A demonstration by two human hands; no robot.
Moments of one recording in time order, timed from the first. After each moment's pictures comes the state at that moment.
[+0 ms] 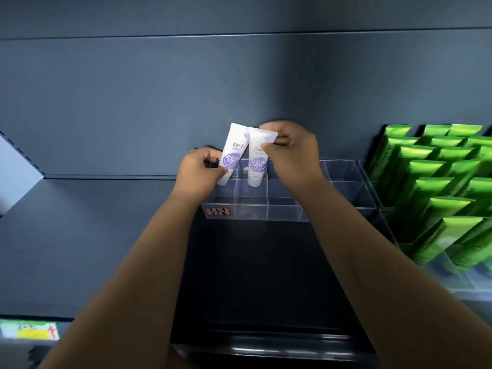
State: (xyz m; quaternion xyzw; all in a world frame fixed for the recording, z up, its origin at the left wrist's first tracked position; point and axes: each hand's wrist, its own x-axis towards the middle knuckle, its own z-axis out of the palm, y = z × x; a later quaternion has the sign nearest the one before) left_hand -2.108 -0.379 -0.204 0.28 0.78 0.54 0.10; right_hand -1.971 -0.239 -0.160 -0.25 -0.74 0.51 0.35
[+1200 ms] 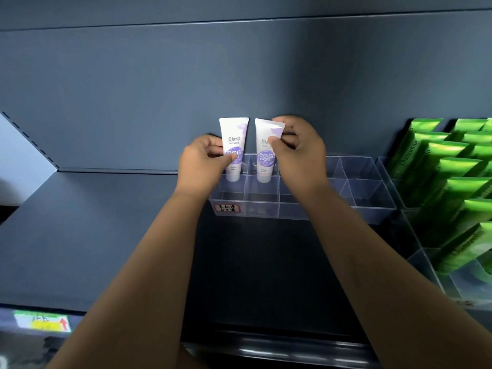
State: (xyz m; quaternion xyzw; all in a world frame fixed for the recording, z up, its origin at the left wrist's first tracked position) left_hand -2.112 -0.385 -0.198 0.24 0.77 0.58 0.09; right_hand -1.987 -0.244 -0.186 -0.24 -0.72 0.51 0.40
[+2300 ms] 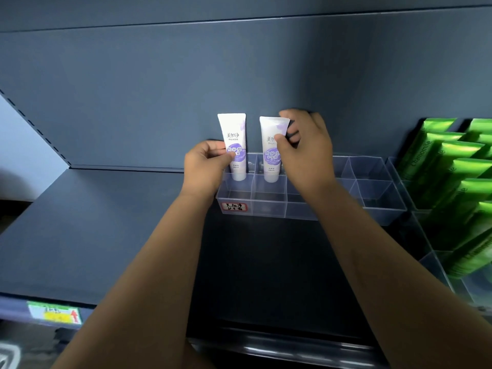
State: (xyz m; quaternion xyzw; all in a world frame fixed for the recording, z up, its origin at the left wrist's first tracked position) left_hand -2.113 -0.385 -0.209 0.15 0.71 0.68 0.13; right_hand -1.987 -0.240 -0.180 -0.23 -0.82 0.33 0.41
